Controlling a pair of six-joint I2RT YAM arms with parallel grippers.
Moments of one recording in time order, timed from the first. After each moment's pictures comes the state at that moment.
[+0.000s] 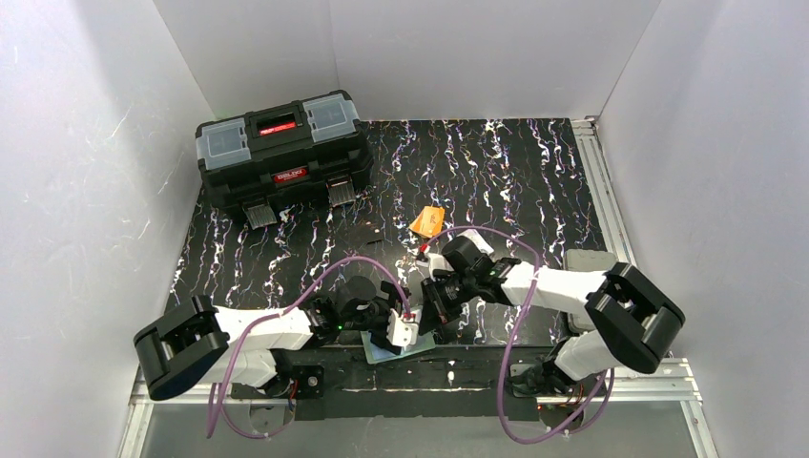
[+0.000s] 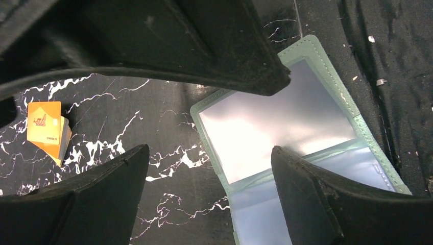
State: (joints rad) left arm -1.02 1.21 0.31 0.32 0.30 0.82; right arm 0.87 1.42 0.63 -0.14 -0.68 0.56
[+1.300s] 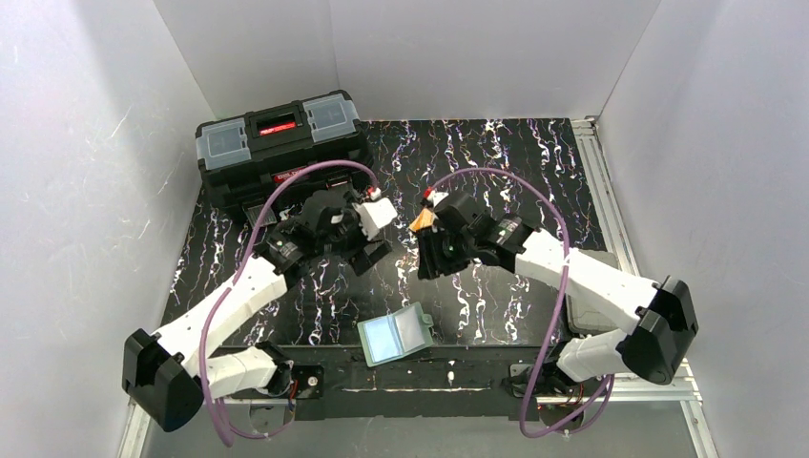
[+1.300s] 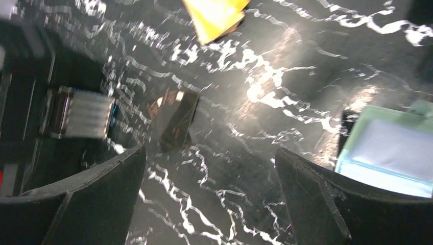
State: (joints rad) left arm -0.67 1.08 0.90 -0.43 0.14 0.45; right arm 0.90 1.35 1.10 -0.68 -0.15 0.48
